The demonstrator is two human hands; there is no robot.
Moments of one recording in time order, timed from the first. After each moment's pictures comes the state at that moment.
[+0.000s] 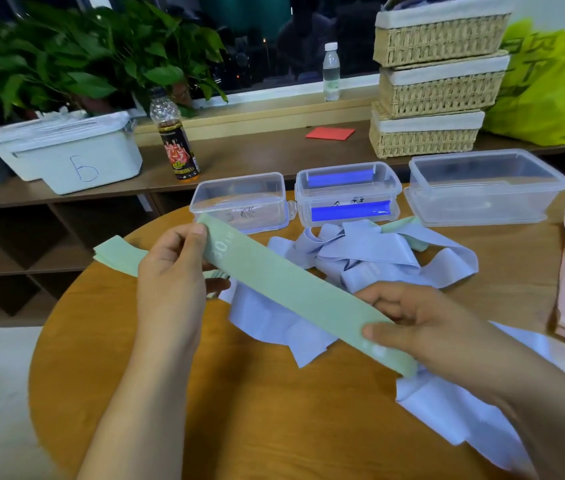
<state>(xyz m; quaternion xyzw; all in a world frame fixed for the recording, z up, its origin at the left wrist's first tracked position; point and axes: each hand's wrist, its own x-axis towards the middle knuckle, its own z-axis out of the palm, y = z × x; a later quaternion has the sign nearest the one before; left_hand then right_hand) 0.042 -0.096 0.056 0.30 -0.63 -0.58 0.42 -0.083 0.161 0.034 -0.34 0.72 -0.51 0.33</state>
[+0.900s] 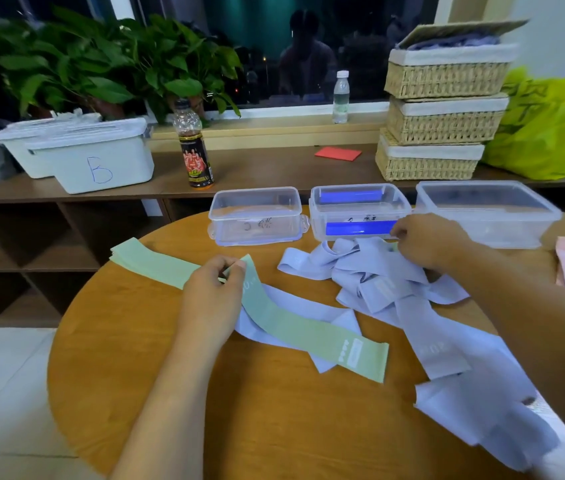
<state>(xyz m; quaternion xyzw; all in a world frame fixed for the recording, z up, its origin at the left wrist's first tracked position) 0.047 -0.140 0.015 0.32 -0.77 -0.46 0.31 -0.261 0.083 0.027 -0.28 0.96 -0.05 -0.01</state>
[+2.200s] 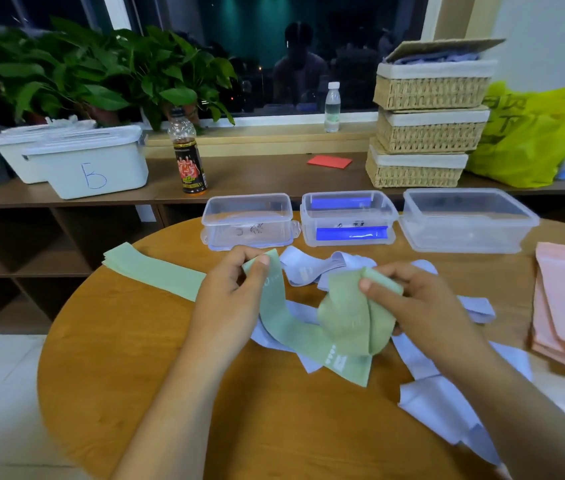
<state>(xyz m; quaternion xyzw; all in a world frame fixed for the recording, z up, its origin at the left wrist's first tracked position) 0.052 -0.089 0.045 0.19 -0.77 -0.52 0.33 -0.087 0.127 0.034 -0.25 0.75 -0.61 0.11</state>
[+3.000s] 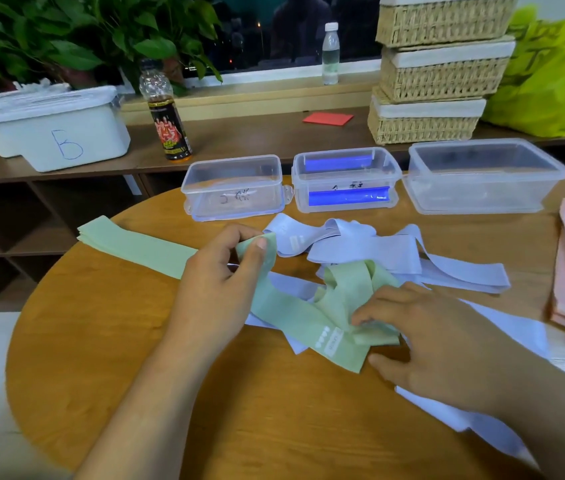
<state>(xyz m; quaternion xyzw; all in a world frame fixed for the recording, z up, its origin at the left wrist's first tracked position) 0.041 -0.077 0.027 0.18 -0.81 -0.46 0.32 -0.090 0.171 -0.006 -0.53 0.83 -0.15 0.00</state>
